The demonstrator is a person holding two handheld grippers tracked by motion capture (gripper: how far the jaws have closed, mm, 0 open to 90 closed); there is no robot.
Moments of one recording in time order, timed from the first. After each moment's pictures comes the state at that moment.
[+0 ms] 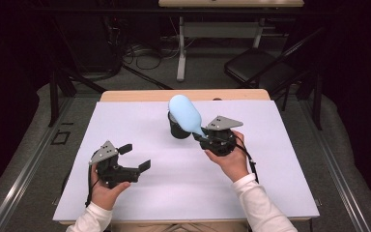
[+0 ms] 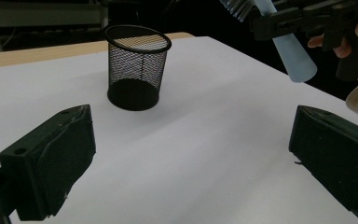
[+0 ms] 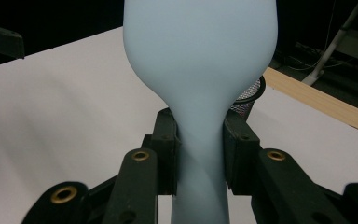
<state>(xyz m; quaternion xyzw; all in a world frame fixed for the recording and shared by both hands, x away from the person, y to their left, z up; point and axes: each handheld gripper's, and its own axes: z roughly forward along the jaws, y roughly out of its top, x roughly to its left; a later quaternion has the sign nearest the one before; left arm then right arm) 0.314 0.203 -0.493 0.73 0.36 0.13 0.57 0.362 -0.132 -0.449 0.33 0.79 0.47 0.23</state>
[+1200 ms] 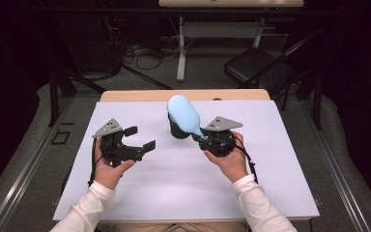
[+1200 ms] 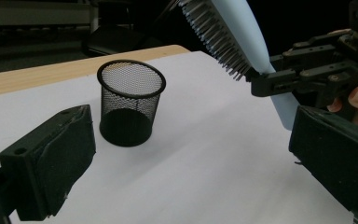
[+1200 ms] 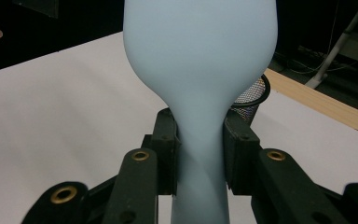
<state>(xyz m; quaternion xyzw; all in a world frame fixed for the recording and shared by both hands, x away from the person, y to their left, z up) 0.351 0.188 -0.446 0.73 0.36 0.10 0.57 0.360 -0.130 -0.449 0.32 0.78 0.48 0.23</state>
